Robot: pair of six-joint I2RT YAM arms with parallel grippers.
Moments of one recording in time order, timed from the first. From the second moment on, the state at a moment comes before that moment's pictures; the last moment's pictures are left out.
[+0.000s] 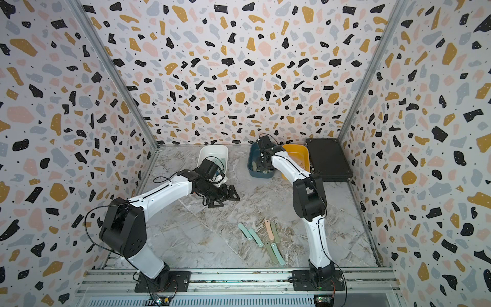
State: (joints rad) left arm -0.49 1.67 1.24 -0.77 0.55 -0.56; right arm 0.44 2.27 2.05 -0.81 0.09 0.25
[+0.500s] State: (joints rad) left arm -0.72 1.70 1.18 -0.90 0.43 -0.53; right arm 0.42 2.14 1.90 -0.86 0.01 0.21
